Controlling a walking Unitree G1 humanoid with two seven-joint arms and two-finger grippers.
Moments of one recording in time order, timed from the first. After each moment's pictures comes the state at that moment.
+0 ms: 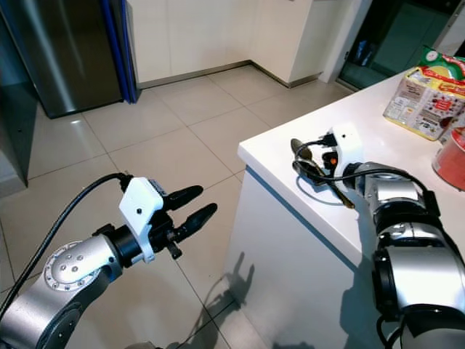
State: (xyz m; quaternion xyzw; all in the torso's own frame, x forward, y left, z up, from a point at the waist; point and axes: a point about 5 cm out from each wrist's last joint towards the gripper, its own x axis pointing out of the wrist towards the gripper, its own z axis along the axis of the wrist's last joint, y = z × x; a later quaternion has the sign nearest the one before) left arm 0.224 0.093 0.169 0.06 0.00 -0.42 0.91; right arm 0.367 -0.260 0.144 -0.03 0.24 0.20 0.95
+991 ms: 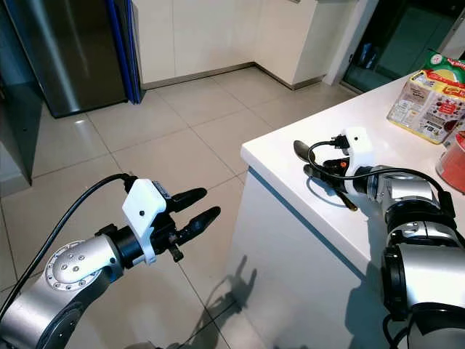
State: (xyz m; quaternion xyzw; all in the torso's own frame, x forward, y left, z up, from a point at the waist) left arm 0.222 0.091 0.169 0.07 0.01 -0.44 0.90; right arm 0.359 -0.273 0.143 0.01 0.27 0.20 0.94
